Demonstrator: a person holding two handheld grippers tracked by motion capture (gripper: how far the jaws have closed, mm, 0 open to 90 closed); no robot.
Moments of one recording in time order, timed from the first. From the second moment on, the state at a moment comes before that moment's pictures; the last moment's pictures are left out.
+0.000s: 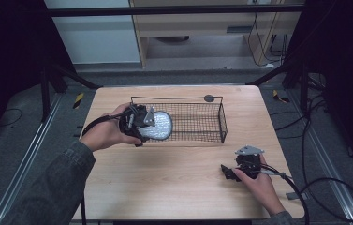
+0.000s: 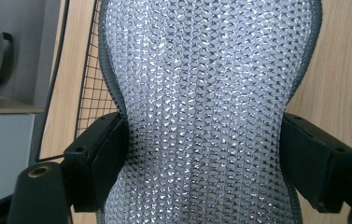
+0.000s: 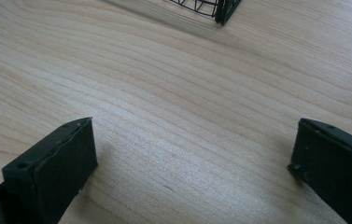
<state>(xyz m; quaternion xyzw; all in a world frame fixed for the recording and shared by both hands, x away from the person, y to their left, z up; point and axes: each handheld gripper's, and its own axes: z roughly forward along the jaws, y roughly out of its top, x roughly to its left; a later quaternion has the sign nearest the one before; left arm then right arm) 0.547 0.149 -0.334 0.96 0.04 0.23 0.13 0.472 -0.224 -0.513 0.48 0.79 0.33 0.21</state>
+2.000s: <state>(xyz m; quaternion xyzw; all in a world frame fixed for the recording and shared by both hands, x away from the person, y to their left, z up) 0.616 0.122 -0.359 0.96 0.03 0.27 0.10 0.472 -0.224 -0.513 0.48 0.79 0.34 0.20</state>
